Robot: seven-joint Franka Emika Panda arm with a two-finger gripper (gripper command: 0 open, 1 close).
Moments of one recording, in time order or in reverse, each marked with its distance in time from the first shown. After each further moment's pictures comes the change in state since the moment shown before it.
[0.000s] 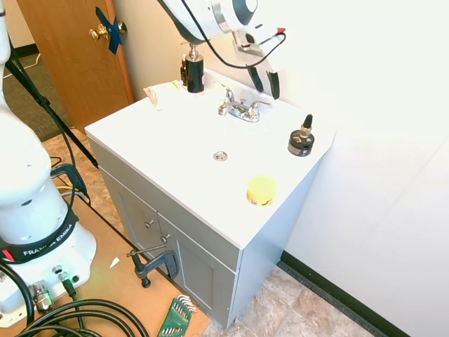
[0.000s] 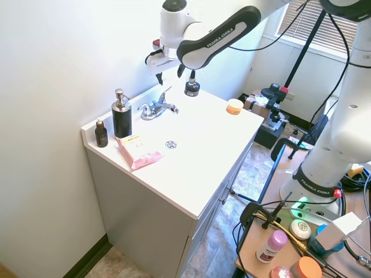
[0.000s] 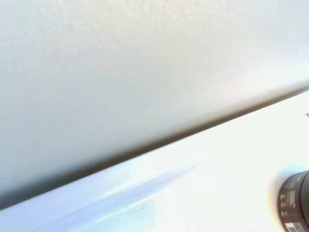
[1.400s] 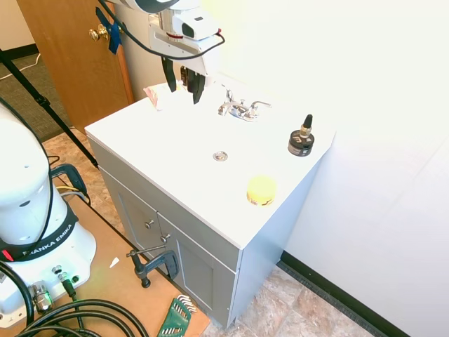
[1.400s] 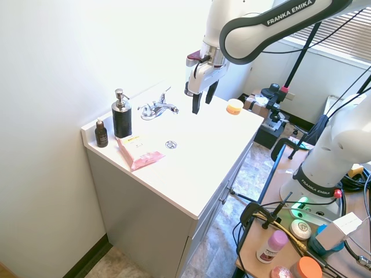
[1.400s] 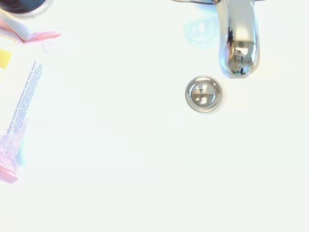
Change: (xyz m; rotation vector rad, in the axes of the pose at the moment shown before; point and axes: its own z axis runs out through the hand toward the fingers) arm -0.097 0.151 -0.115 0.054 -0.436 -0.376
